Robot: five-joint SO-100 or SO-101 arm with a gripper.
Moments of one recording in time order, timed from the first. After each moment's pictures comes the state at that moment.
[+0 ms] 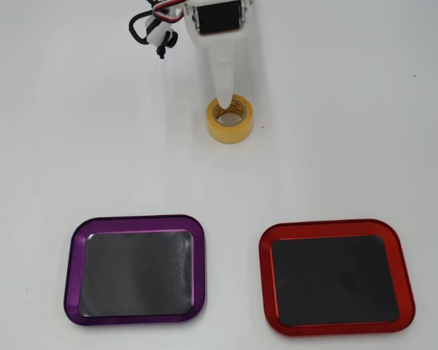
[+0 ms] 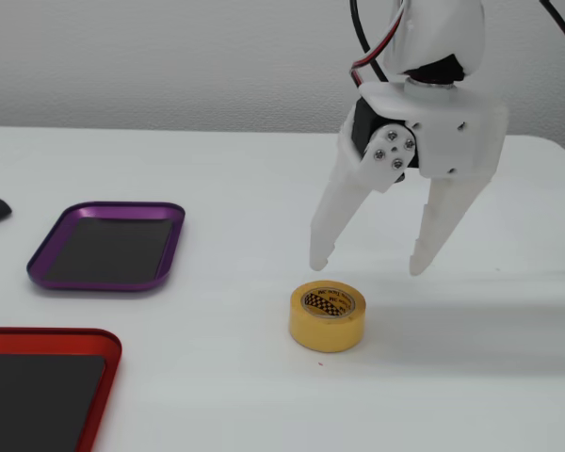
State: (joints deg) arm 2.8 107.0 113.9 69.2 -12.1
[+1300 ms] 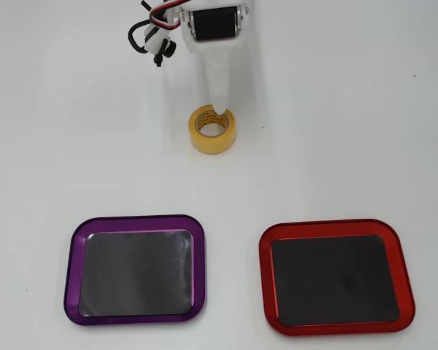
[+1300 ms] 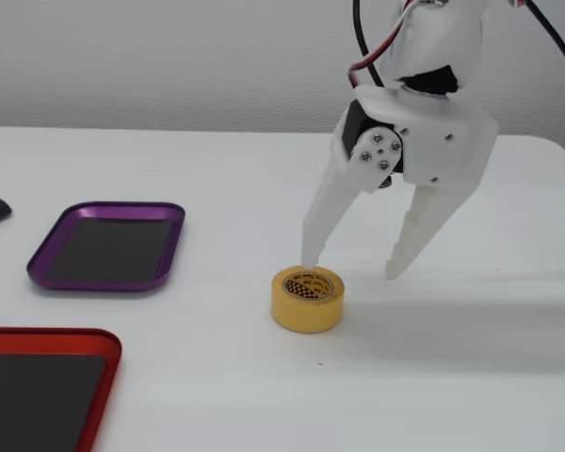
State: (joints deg) arm 4.0 108.0 116.2 61.3 -10.2
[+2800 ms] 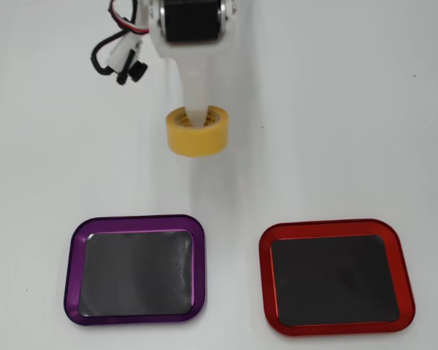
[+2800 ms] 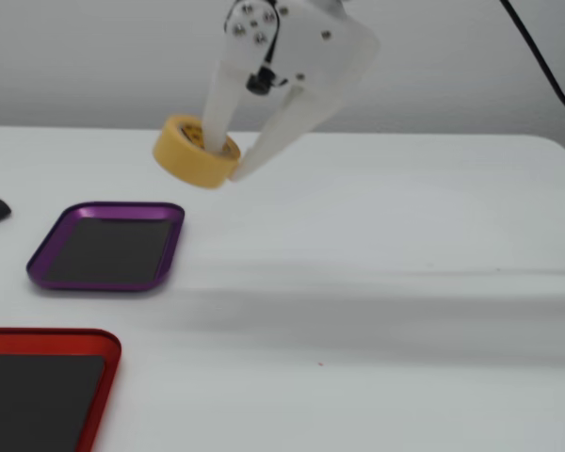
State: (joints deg) arm 7.7 94.8 84.2 55.8 -10.0
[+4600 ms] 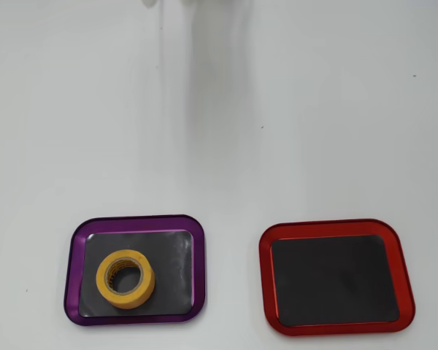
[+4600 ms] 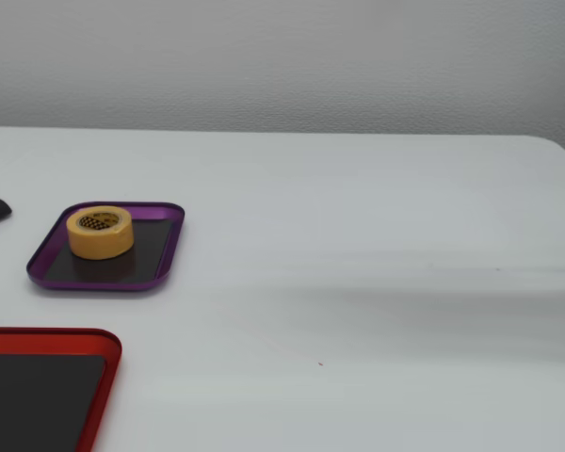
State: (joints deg) arm 12.7 113.8 73.9 94.2 -5.6
